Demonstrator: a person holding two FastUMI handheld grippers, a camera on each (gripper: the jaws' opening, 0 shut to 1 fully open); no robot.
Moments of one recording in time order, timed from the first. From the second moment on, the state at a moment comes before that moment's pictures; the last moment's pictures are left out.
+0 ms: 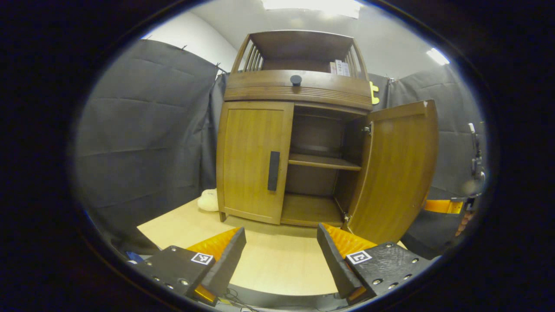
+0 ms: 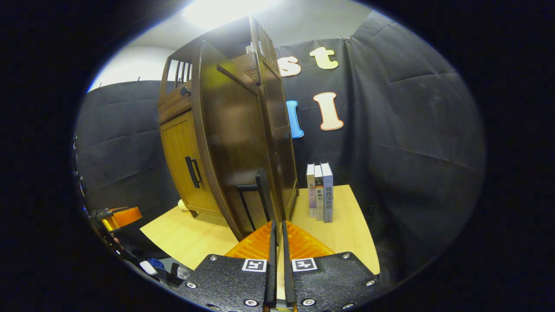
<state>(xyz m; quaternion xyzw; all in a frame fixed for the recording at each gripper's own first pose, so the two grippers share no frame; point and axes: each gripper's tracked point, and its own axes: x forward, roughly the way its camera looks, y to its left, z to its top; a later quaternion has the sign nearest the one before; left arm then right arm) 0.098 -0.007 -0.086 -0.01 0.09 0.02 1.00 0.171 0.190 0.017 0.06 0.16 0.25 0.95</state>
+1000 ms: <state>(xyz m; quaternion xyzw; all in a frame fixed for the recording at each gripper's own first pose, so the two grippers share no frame) 0.207 -0.003 -0.082 -0.01 0.08 -0.05 1.00 0.108 0.242 0.044 0.04 0.16 0.09 0.98</state>
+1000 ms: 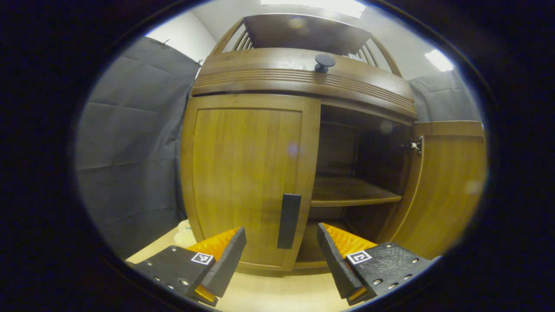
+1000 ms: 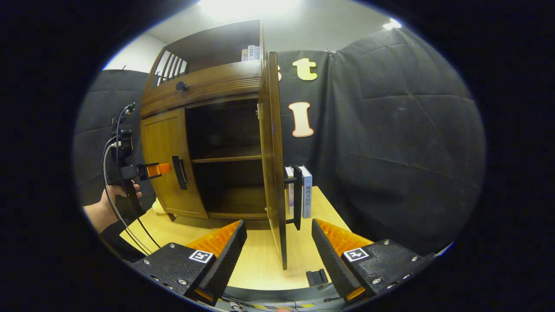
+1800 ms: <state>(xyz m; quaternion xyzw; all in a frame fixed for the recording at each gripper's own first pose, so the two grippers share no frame) 0.241 -0.022 -0.097 0.02 0.09 -0.13 0.99 0.093 0.311 0.051 0.04 0.14 0.01 0.99</state>
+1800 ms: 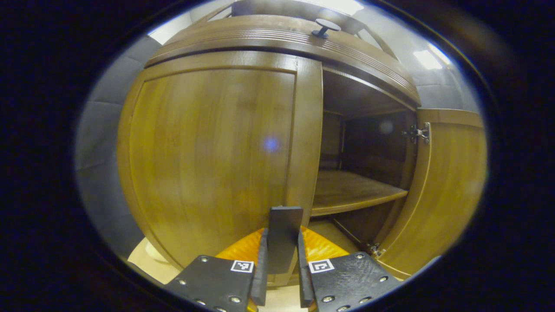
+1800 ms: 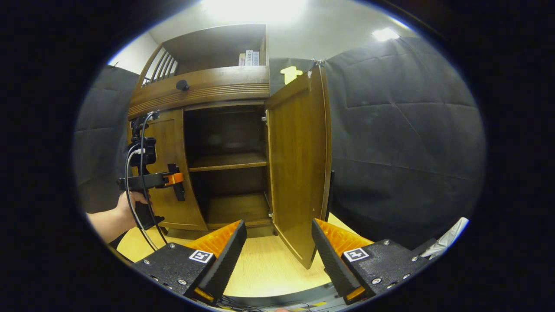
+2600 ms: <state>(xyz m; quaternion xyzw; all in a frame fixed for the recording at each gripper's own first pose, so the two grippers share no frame) 0.241 -0.027 -0.094 0.01 0.08 -0.20 0.98 0.108 0.355 0.037 0.02 0.13 0.05 0.99</state>
